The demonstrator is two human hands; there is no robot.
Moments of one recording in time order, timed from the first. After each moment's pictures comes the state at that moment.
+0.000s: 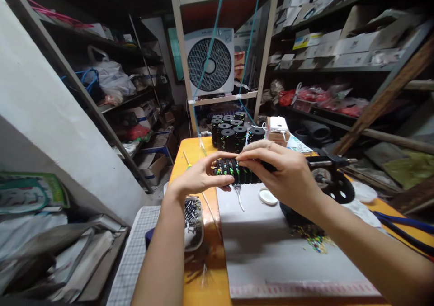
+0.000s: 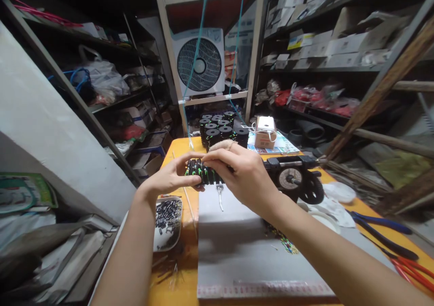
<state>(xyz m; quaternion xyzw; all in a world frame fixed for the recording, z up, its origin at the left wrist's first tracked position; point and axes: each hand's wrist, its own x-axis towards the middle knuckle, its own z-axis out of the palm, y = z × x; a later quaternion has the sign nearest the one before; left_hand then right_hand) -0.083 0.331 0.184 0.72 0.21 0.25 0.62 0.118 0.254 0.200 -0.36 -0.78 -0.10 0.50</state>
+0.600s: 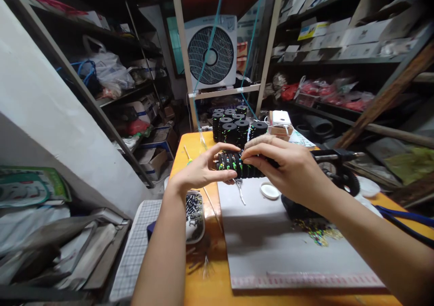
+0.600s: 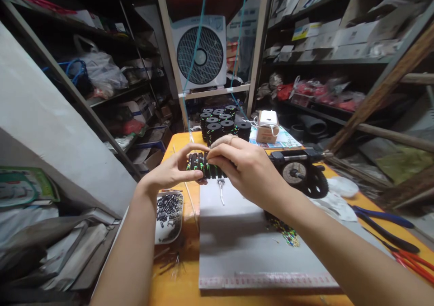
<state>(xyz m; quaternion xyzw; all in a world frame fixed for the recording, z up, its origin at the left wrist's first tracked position) -0.082 0.331 0.182 0.74 0.18 0.26 0.59 0.123 0.252 0.203 -0.37 -0.82 -0.10 0.43</state>
